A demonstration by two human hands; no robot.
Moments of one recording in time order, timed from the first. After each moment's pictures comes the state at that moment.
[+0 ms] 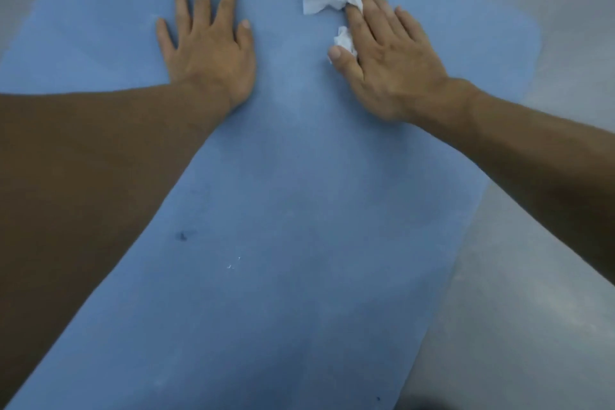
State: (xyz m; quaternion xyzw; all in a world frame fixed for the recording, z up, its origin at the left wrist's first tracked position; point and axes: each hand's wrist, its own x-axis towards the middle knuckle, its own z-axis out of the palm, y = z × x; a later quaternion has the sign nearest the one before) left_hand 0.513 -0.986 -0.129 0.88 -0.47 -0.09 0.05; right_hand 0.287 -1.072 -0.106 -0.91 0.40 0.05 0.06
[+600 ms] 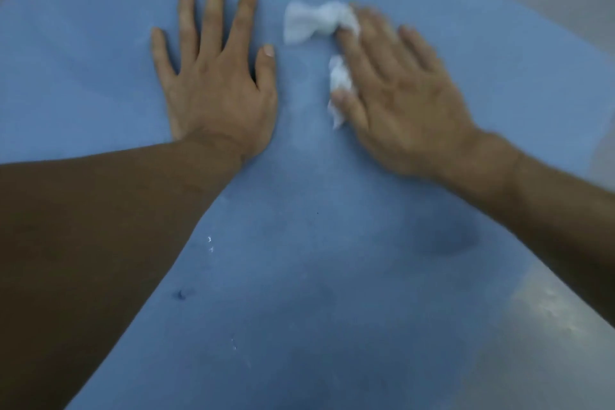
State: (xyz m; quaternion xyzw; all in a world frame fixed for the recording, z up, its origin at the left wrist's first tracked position) left_hand 0.511 -0.980 -0.132 0.87 -0.49 -0.05 0.06; right_hand 0.317 -1.077 -0.117 -0.95 0.31 0.03 0.01
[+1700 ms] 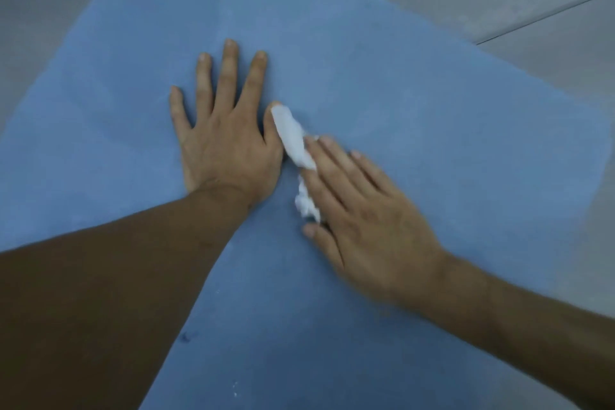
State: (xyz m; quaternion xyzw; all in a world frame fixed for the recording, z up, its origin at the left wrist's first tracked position) left_hand 0.512 -0.983 -0.135 0.88 -0.48 -0.05 0.05; right_hand 0.307 -1.011 -0.121 -0.97 0.22 0.01 0.10
